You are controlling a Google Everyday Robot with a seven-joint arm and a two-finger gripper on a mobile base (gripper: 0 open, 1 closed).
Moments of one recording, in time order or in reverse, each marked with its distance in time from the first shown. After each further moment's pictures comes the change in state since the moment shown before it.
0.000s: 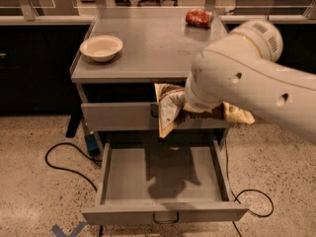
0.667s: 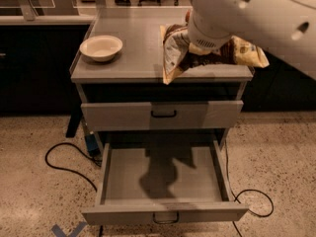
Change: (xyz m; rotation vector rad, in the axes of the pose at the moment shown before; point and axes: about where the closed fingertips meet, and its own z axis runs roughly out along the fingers) arm -0.026 -0.121 -0.093 0.242 0.048 0.015
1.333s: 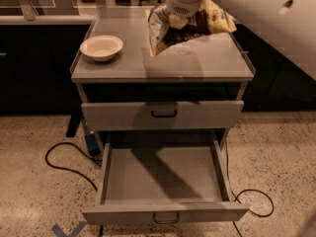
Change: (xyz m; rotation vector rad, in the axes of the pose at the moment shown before) arm -0.058 -0.074 0.077 -0.024 -0.017 -0.041
